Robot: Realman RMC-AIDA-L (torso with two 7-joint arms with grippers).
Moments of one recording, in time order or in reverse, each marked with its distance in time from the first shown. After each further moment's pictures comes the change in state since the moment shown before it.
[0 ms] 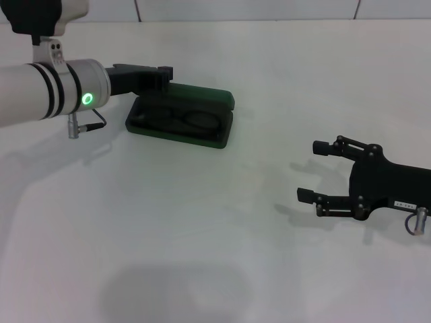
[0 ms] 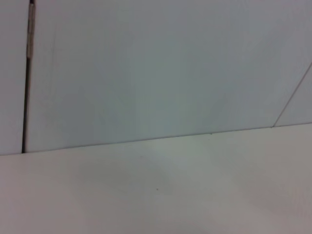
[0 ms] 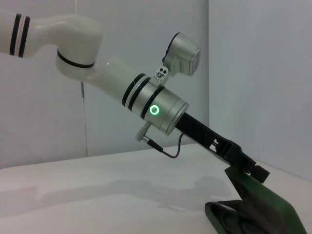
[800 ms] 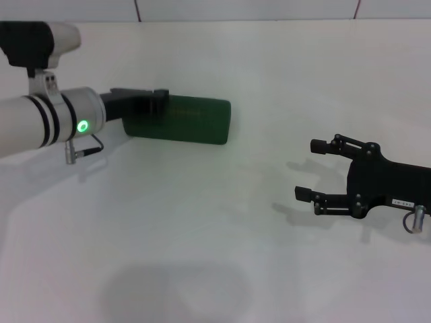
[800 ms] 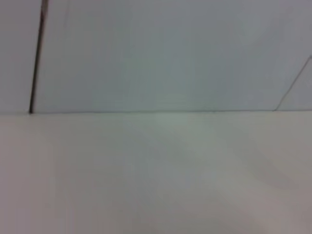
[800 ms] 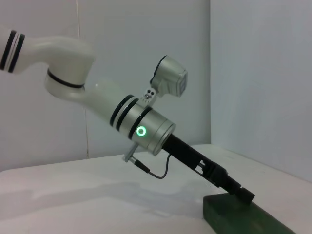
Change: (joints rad) left arm 0.040 -0.003 0.001 -0.094 -0.180 -0.002 0.198; right arm 0.008 0.002 0.000 0.002 0.000 0.000 0.006
